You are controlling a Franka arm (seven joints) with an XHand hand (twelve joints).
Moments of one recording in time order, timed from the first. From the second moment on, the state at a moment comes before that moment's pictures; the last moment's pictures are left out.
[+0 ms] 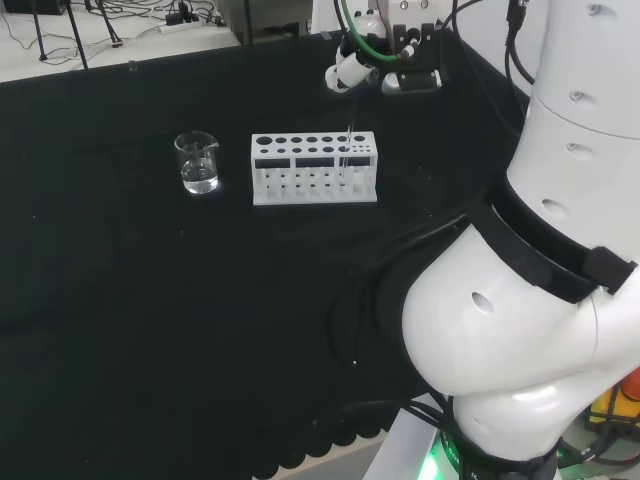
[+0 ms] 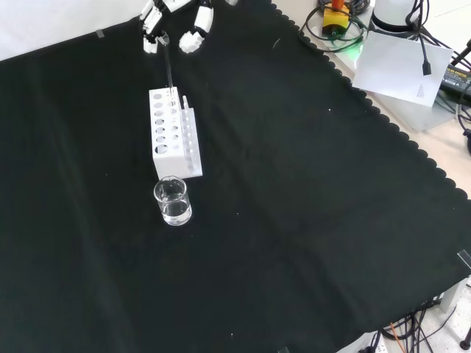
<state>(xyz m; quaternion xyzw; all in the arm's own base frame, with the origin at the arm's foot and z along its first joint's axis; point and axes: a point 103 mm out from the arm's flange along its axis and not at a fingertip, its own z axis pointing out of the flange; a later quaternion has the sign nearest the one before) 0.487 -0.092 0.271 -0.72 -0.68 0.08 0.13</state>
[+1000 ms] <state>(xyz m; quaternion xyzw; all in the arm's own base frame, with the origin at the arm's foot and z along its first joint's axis) 0.504 -0.114 0.253 -0.73 -0.67 0.10 0.13</state>
